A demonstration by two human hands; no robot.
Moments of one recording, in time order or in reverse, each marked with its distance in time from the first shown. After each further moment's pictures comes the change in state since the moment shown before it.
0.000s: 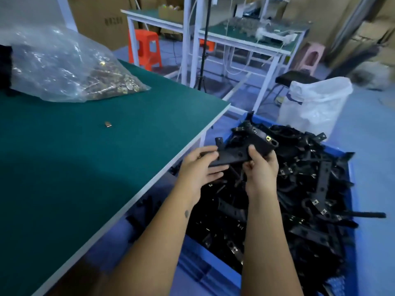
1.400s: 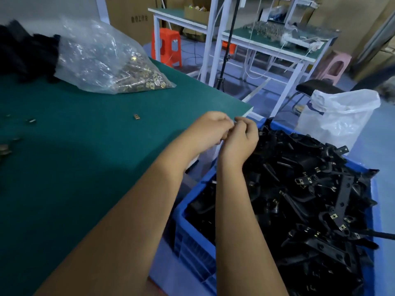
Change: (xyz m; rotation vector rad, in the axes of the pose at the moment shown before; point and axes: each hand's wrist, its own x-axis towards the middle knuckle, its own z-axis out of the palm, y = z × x) left_hand 0.008 0.085 -0.009 0.699 -0.117 0.272; right_hand -0.042 0.000 0.117 -0.215 0.136 -0.247
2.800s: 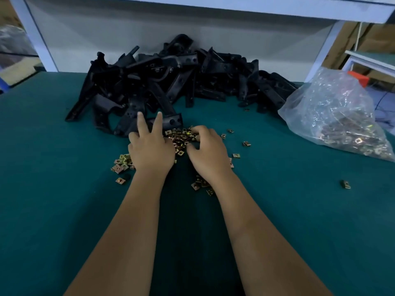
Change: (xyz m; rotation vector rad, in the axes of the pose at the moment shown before) left_hand -0.235 -0.143 -0.339 0.882 1.275 -0.712; right_hand -0.322 0.016 0.233 -0.448 -1.545 -0.700
